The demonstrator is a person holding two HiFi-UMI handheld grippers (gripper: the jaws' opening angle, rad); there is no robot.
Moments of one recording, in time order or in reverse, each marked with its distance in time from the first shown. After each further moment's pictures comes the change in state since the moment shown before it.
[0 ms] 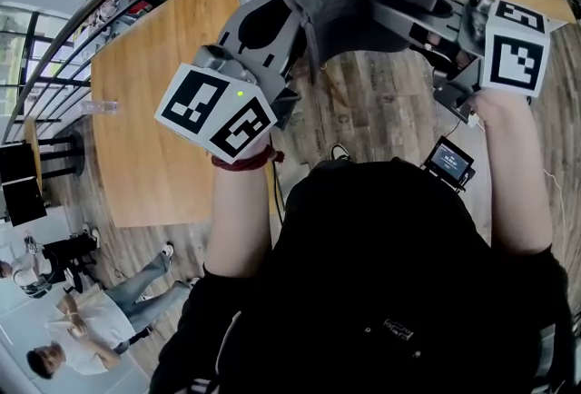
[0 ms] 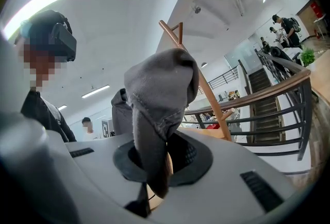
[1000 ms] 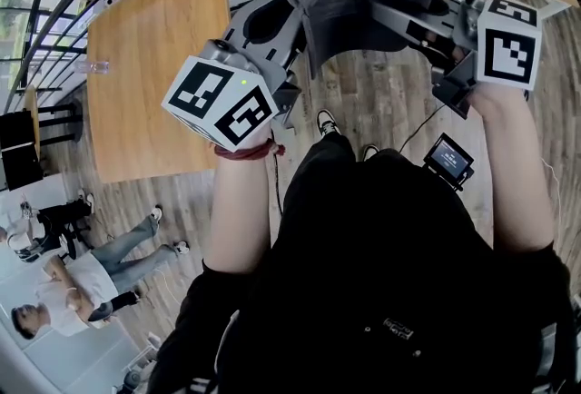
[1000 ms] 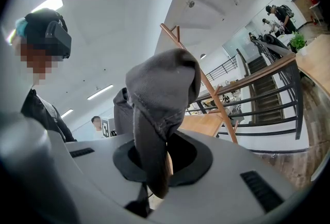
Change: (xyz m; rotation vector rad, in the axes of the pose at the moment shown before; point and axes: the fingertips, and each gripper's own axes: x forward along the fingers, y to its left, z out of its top) left arm -0.022 0.003 -0.069 -0.065 0.071 0.106; right arm 0.012 -0.019 -0.066 0.084 0.083 0.064
